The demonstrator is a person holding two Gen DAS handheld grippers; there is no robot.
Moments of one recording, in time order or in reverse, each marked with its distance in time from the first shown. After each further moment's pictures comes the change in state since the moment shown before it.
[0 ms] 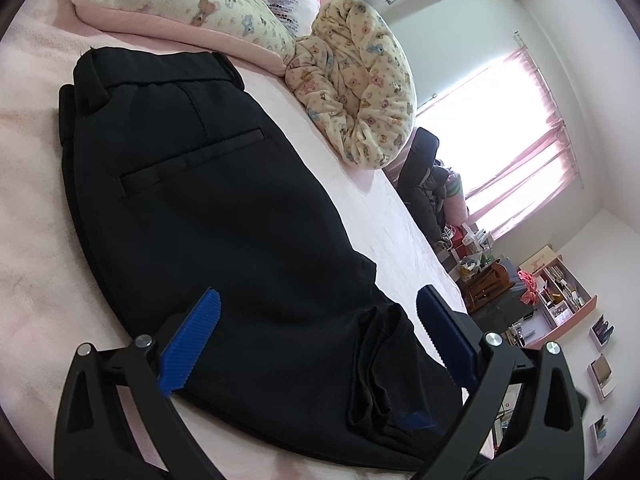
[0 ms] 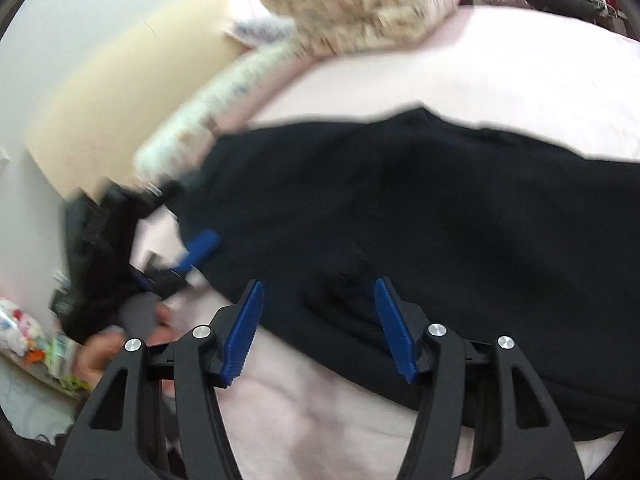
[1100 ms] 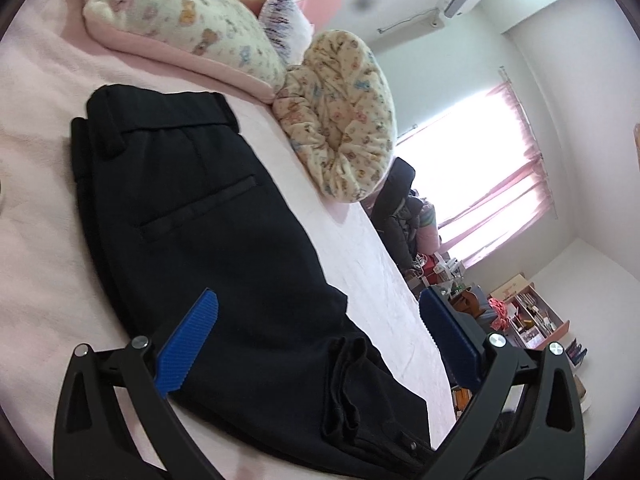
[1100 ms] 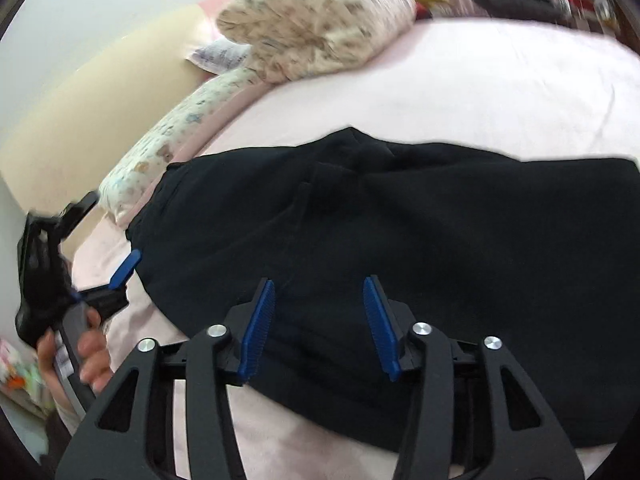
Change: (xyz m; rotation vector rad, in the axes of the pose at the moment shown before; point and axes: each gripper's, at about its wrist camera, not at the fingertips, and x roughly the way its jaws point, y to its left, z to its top) left arm -0.032 0.013 0.019 -0.078 -0.081 -0.103; right arm 0.000 -0.034 -0.005 0.015 -0.043 -0.163
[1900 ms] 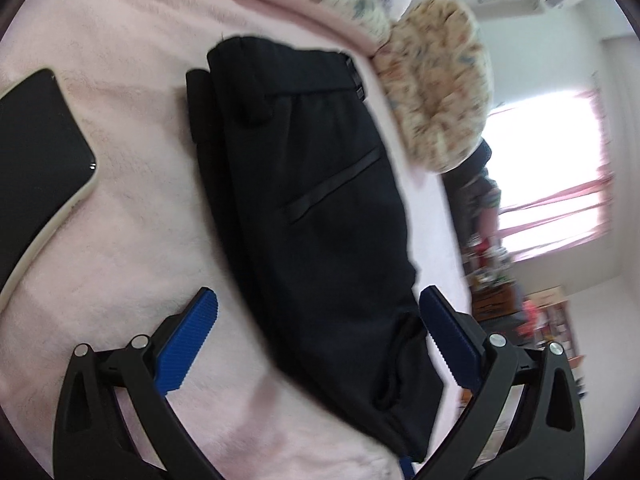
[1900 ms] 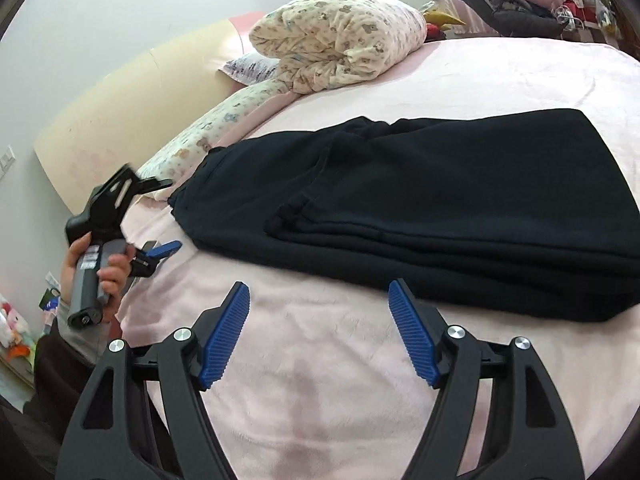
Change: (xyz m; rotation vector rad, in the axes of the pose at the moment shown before) left arm 0.002 0.044 0.025 -0.183 0.247 0.268; right arm -0.067 -0.003 -0.076 -0.018 -0.081 0.097
